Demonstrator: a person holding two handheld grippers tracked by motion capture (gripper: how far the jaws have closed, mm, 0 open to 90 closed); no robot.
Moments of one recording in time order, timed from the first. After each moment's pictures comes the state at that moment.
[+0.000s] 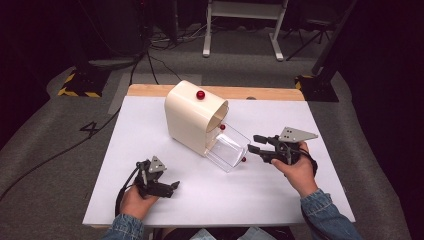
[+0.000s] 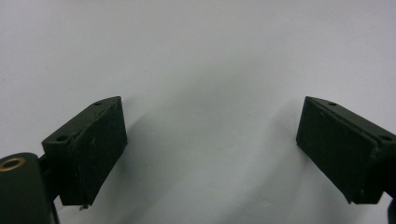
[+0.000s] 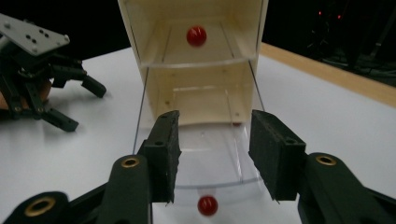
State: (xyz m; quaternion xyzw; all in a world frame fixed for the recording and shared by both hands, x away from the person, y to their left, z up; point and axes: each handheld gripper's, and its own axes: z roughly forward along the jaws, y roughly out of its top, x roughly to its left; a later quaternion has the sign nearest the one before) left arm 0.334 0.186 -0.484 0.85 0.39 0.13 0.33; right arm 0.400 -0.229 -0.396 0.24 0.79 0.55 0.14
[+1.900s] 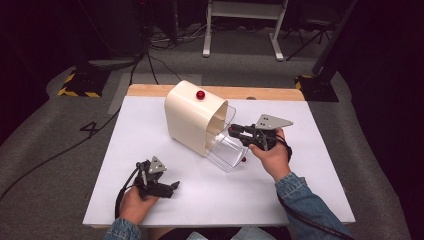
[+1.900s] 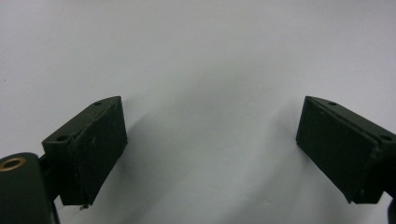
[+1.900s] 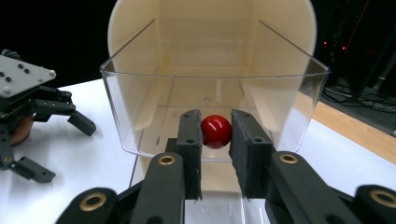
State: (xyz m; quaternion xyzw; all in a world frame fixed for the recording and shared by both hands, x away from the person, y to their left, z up) left arm 0.333 0.186 -0.485 0.85 0.38 0.14 0.34; right arm 0.431 -0.174 -0.393 0.21 0.78 0.56 0.16
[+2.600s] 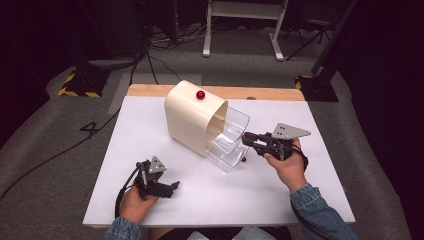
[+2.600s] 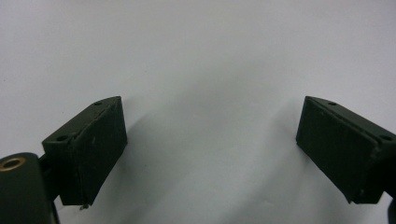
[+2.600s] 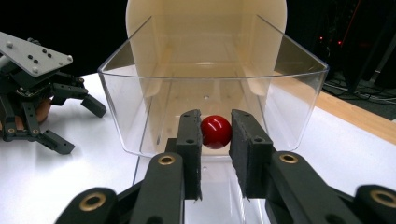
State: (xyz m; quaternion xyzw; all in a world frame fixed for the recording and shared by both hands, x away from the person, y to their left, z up) left arm 0.333 0.186 -0.485 0.85 0.39 0.14 0.34; right arm 0.409 -0.212 -0.398 0.22 0.78 0.56 0.15
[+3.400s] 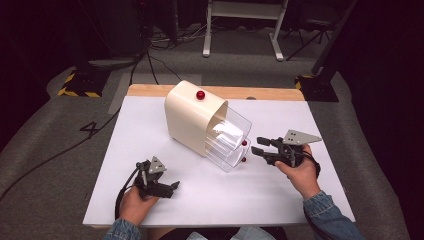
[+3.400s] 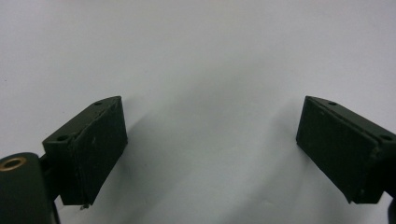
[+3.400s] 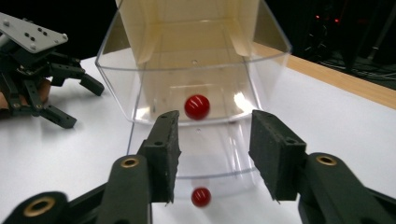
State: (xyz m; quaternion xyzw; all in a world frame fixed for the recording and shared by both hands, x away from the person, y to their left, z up) left arm 0.333 0.185 -0.485 0.85 0.39 0.14 0.34; right arm 0.397 -0.245 -0.410 0.25 0.79 0.55 0.14
